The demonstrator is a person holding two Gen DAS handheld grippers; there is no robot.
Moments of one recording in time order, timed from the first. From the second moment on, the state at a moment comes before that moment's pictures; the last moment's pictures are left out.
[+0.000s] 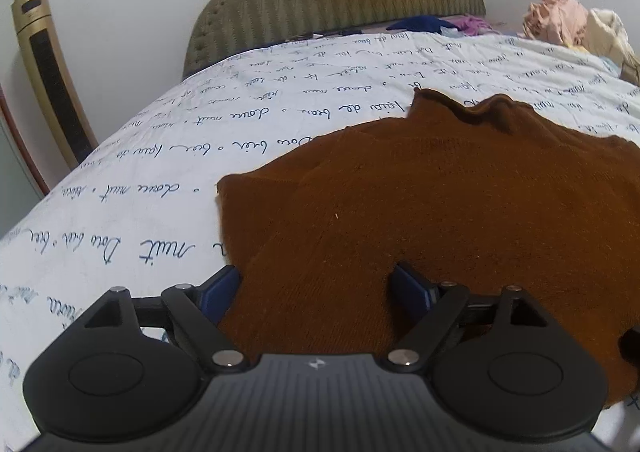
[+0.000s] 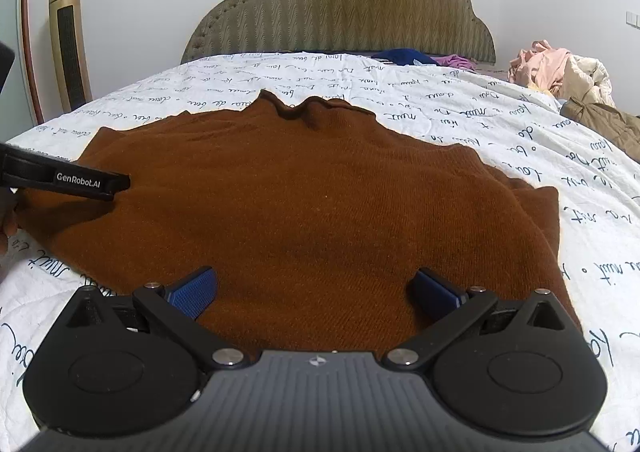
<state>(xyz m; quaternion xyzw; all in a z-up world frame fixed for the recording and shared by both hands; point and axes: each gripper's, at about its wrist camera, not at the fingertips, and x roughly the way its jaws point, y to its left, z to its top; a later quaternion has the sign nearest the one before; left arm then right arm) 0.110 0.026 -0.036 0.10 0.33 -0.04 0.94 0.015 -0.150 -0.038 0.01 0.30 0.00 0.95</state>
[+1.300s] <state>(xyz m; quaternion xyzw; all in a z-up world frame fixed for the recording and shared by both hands) 0.103 0.048 -0.048 0.02 0.31 -0.05 0.95 0.011 -0.154 -0.038 0.04 0.29 0.00 0.96</state>
